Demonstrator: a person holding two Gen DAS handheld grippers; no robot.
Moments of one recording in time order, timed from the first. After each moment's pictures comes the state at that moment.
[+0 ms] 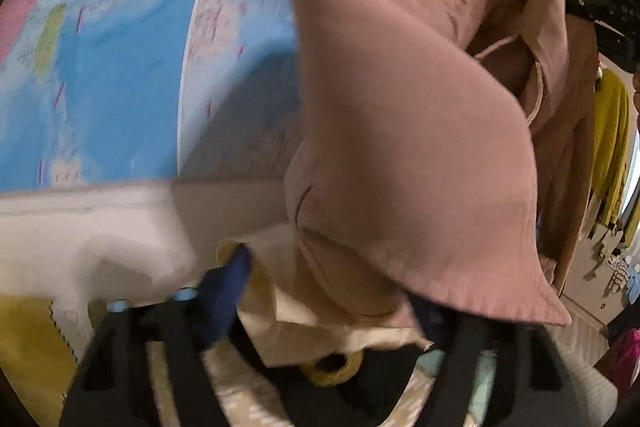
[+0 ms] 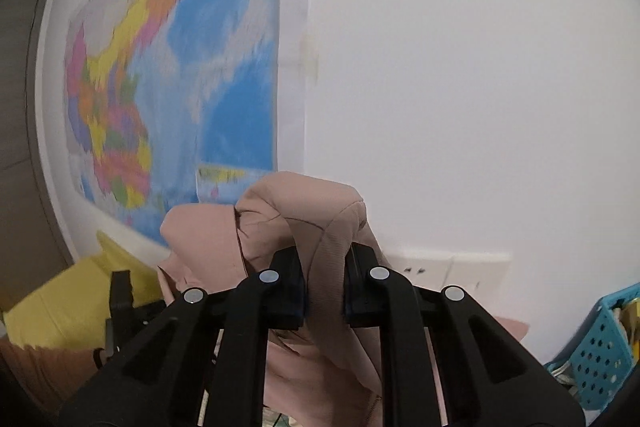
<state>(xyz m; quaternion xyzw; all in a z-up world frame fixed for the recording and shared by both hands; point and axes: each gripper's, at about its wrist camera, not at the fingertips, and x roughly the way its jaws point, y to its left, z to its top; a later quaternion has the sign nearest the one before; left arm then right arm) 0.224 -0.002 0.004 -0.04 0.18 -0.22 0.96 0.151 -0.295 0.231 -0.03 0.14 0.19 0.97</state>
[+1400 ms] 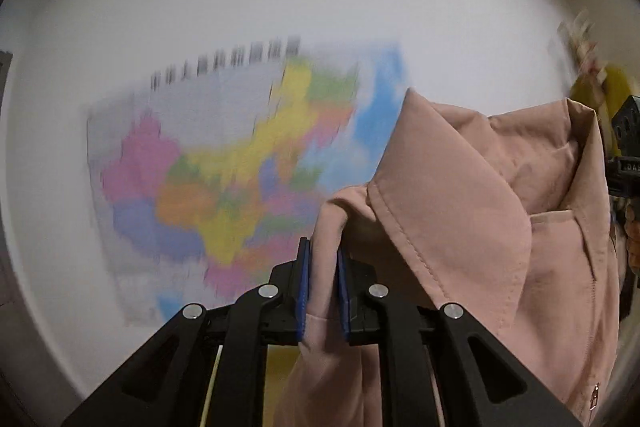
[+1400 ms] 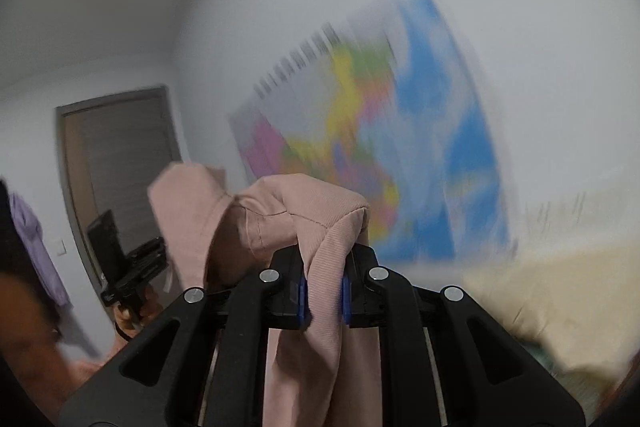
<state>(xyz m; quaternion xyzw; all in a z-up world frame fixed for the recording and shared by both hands) -0.151 0.139 0.243 0.10 0.06 0.01 0.99 -0.065 -0.223 0.245 0.16 0.11 0.42 0.89</state>
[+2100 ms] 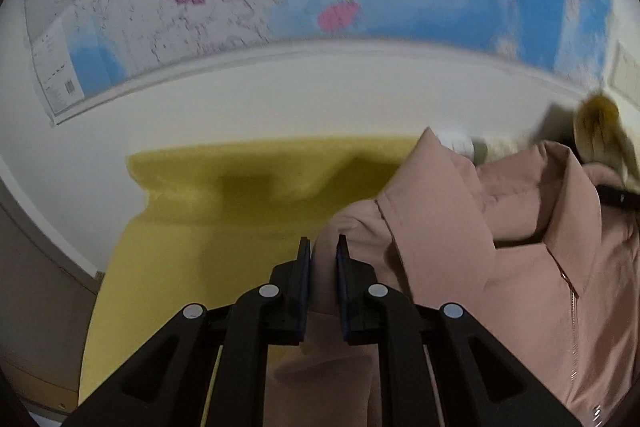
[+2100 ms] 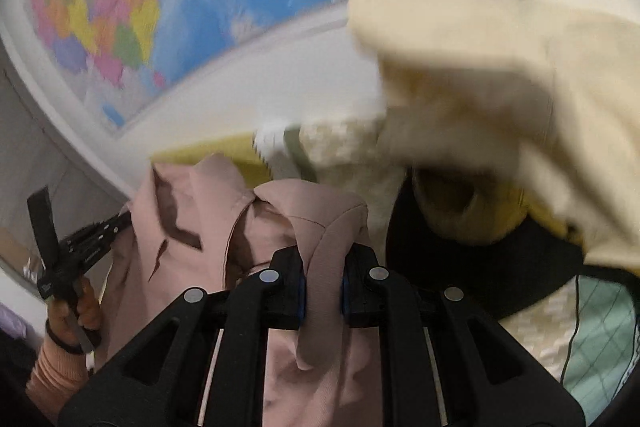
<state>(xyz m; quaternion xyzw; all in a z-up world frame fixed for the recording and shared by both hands) 0.118 0.271 -0.017 -0.01 0.38 0.09 0.92 0.203 -0.082 -0.021 0.13 0.42 0.28 0.86</state>
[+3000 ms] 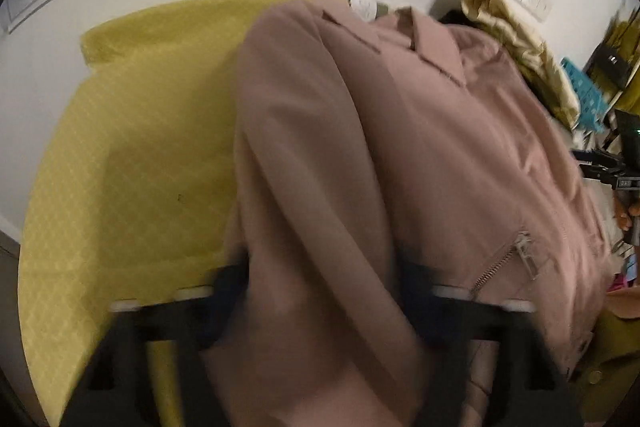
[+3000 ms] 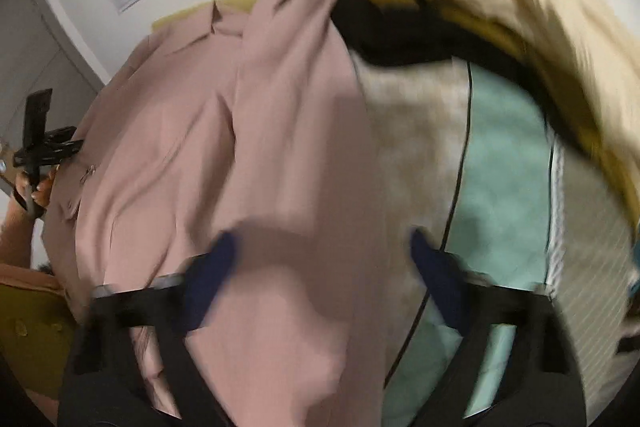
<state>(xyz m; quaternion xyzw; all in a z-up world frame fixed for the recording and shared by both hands) -0.055 0.299 -0.094 -0.03 0.48 -0.09 0.87 -0.004 -0.180 -0.070 0.00 0.50 0.27 0.82</state>
